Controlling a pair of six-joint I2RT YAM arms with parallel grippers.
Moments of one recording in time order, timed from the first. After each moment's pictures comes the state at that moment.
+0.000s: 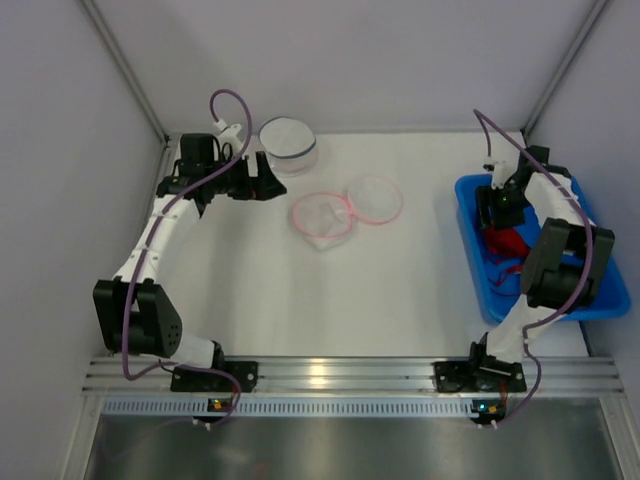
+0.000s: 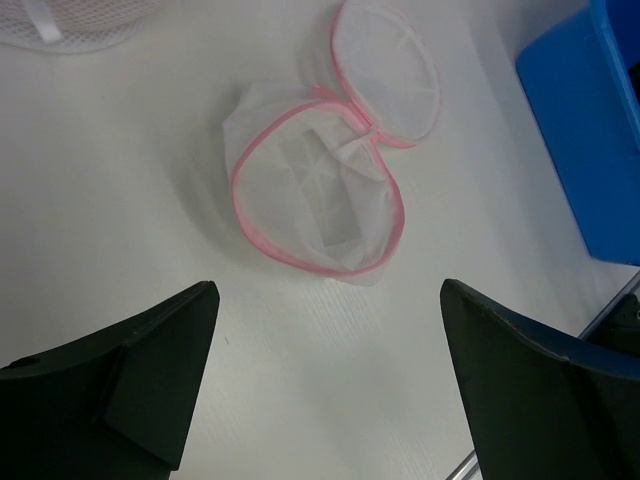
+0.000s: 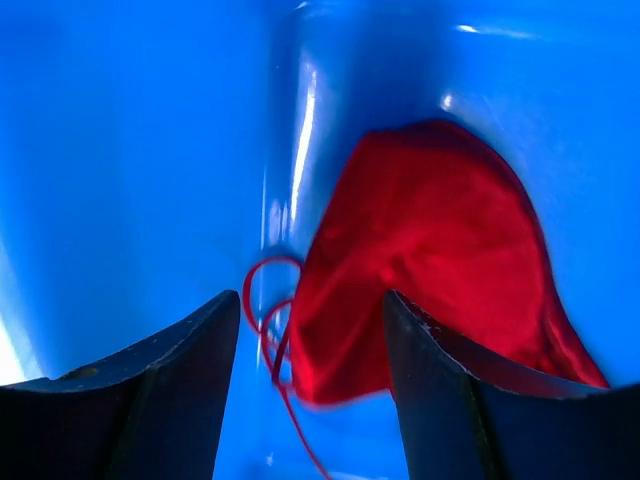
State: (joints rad) left arm -0.10 1.47 1.30 -0.48 0.61 -0.15; right arm -0.27 1.75 1.39 -0.90 -0.27 -0.38
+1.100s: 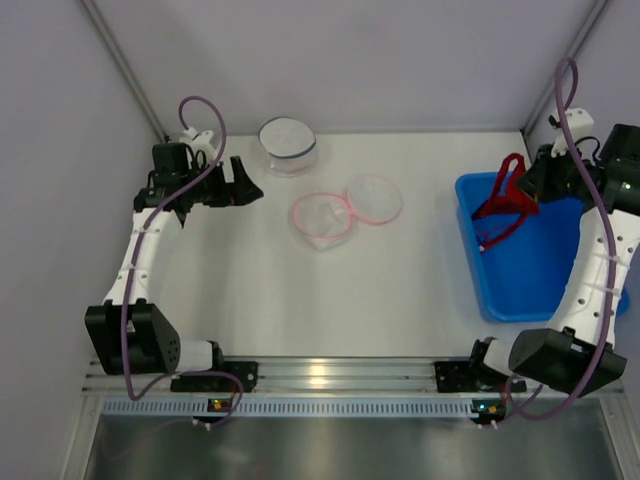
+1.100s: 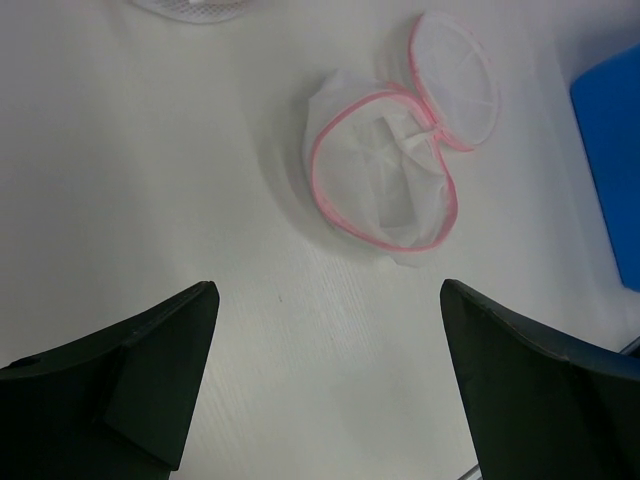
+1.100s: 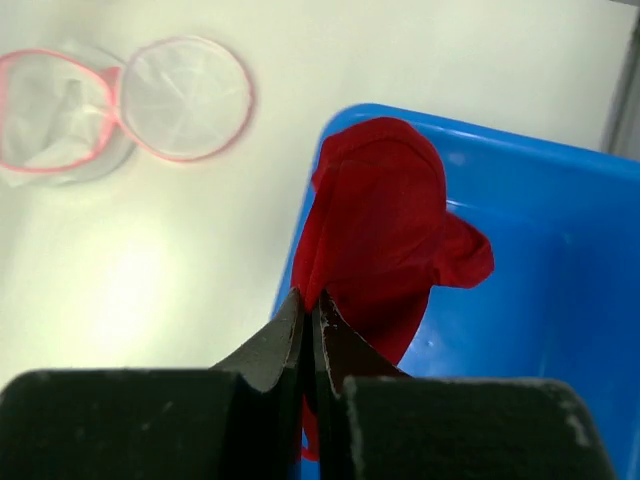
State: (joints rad) left arm 0.03 1.36 1.24 -0.54 0.58 -0.12; right arm -0.44 1.28 1.59 -1.06 -0.64 -0.43
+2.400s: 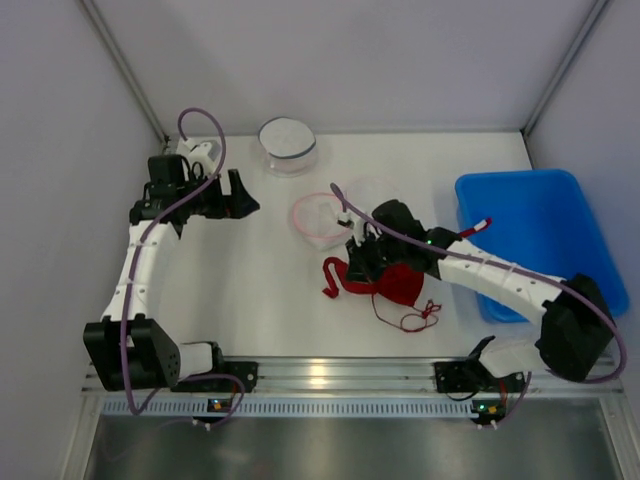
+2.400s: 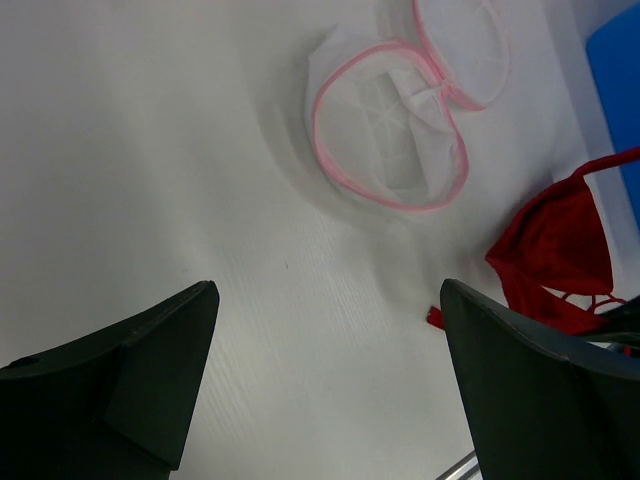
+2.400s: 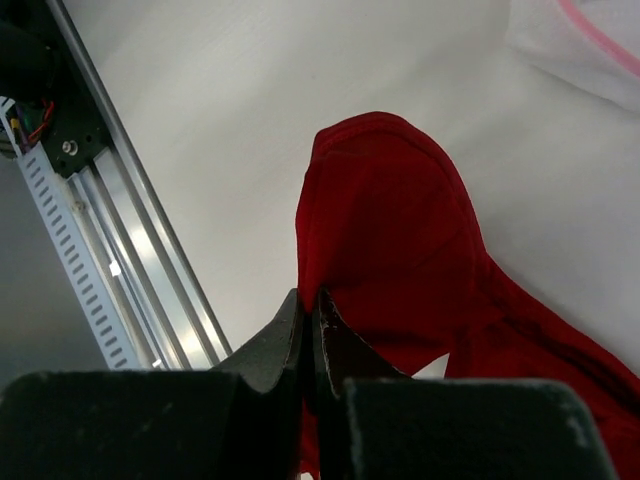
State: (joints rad) left arm 0.07 1.29 1.17 -0.57 0.59 -0.06; right arm 0.77 1.32 0.96 -0.41 -0.44 0.06
